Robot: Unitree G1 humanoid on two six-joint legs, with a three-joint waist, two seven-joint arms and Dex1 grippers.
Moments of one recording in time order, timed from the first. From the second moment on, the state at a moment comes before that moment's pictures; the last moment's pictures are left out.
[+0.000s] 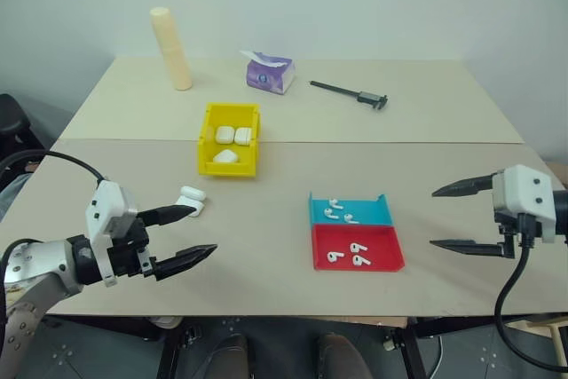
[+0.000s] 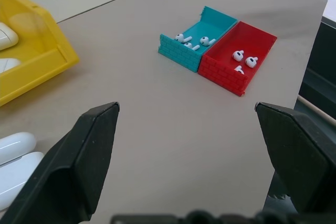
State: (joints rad) left arm 0.17 0.88 0.48 -0.62 -0.85 0.71 -0.91; right arm -0.10 -1.16 -0.31 -0.19 0.41 0.16 1.37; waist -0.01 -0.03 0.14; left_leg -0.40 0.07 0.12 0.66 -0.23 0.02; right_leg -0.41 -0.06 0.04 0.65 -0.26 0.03
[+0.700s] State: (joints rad) left arm -0.02 1.10 0.36 -0.71 -0.77 1.05 -0.57; right arm -0.18 -1.16 -0.23 -0.15 0.38 0.17 1.35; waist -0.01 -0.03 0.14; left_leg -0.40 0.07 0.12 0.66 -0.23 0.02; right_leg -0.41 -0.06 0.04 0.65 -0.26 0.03
